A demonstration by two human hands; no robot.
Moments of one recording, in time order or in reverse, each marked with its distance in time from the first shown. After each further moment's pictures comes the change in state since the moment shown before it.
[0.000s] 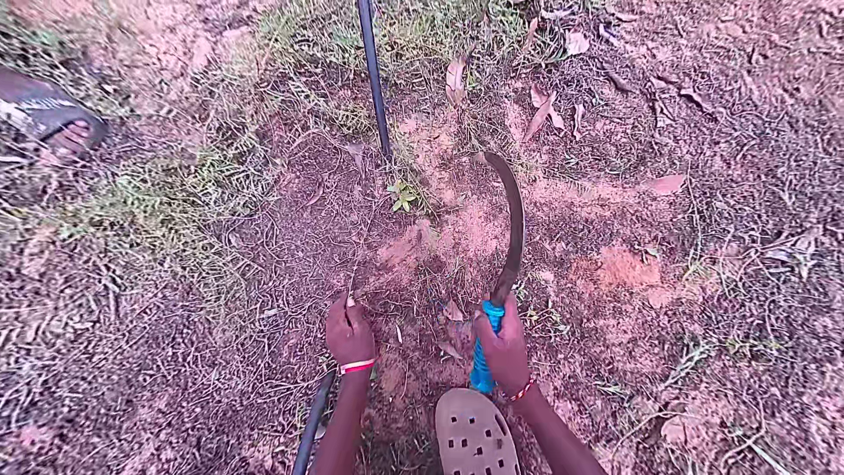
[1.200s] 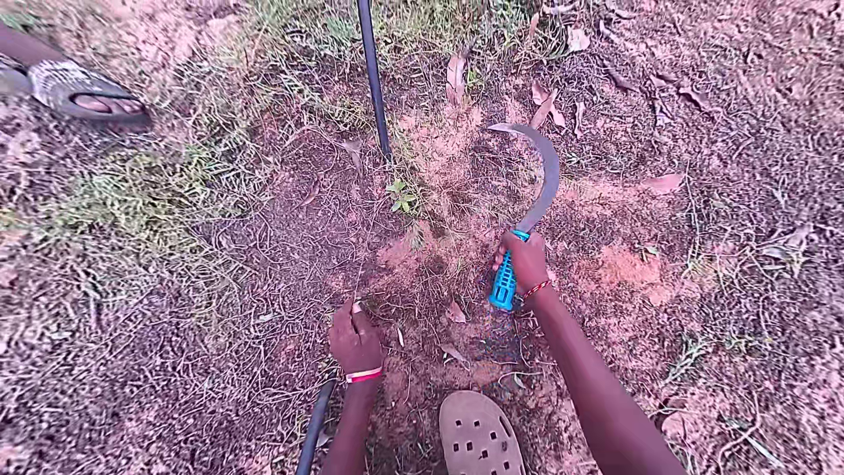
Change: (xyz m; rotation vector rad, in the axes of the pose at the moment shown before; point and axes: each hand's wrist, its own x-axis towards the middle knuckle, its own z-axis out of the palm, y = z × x) left_hand -0.009 0.000 0.005 0.024 0.015 0.079; right_hand 0.125 -0.040 -0.018 0.310 0.150 0.271
